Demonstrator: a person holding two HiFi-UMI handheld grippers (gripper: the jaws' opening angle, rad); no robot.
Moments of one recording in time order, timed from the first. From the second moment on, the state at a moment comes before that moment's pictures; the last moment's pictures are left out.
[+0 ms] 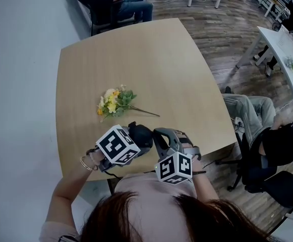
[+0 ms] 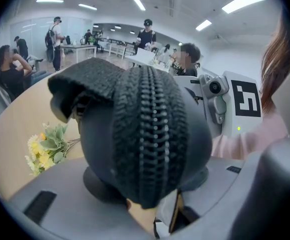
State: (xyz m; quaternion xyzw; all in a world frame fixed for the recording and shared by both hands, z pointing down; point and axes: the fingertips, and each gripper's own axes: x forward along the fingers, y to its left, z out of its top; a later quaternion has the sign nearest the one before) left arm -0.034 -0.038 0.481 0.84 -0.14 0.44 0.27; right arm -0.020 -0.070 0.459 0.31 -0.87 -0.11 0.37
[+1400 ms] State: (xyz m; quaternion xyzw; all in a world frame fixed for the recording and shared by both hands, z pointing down) left arm -0.048 -0.015 0.517 0.79 -0.06 0.55 0.27; right arm -0.030 -0.066 0.454 0.29 -0.87 -0.14 0.37
